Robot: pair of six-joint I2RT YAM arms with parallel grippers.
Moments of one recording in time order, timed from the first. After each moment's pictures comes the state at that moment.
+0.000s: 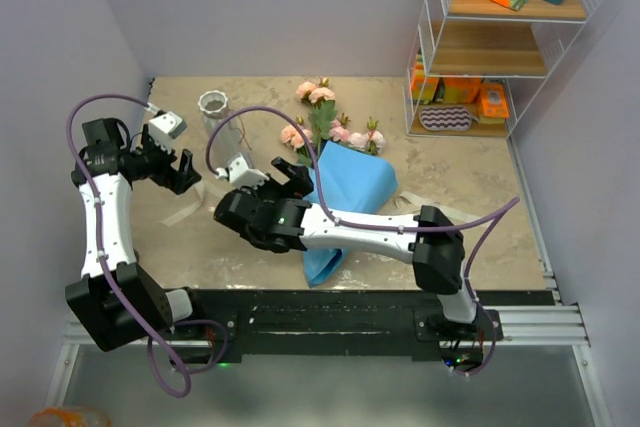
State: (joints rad) left arm 0.39 1.26 1.14 -0.82 0.77 0.75; right arm 1.29 1.97 1.77 -0.55 1.20 0.08
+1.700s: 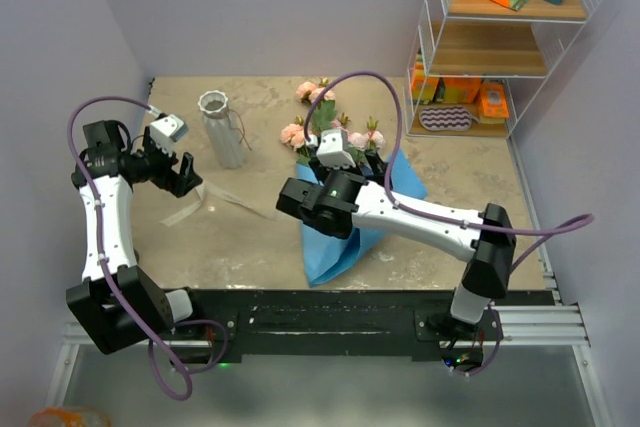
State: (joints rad) left arm 0.39 1.24 1.13 -0.85 0.78 0.77; right arm 1.16 1.75 1.64 -1.31 1.40 0.88
